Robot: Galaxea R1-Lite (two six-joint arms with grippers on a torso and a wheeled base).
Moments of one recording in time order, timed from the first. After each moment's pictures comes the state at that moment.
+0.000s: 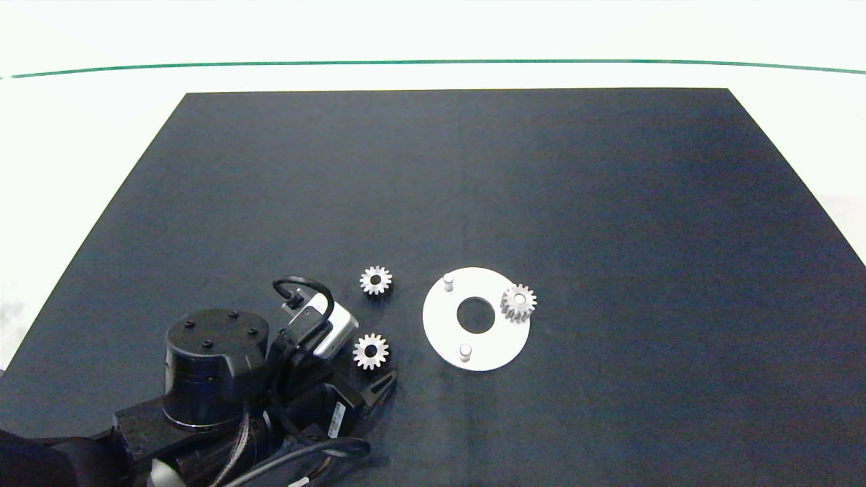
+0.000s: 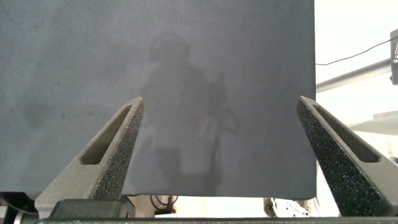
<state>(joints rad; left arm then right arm) -0.65 1.65 -0.39 -0.89 0.11 0.22 0.30 0.36 -0.54 0.44 -0.41 -0.17</state>
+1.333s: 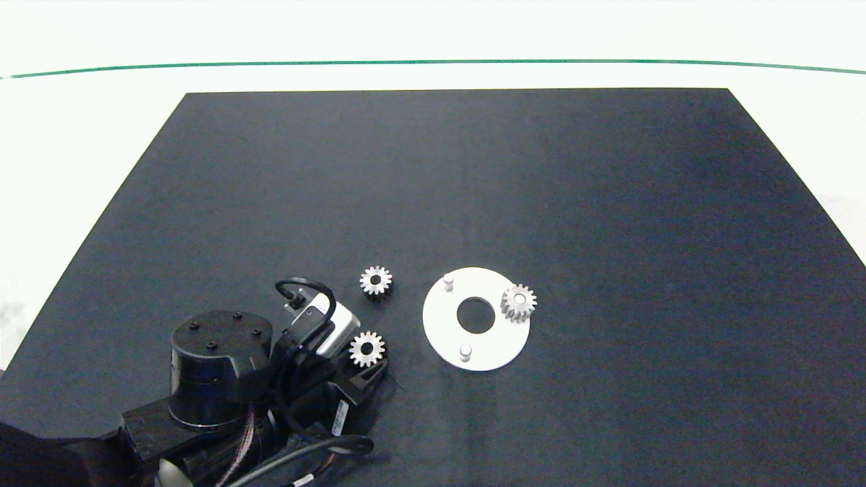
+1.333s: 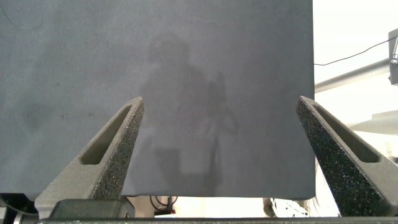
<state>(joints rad) -0.65 1.68 -0.38 -0.94 0.12 0.21 0.30 0.36 -0.54 0.44 -0.41 -0.17</state>
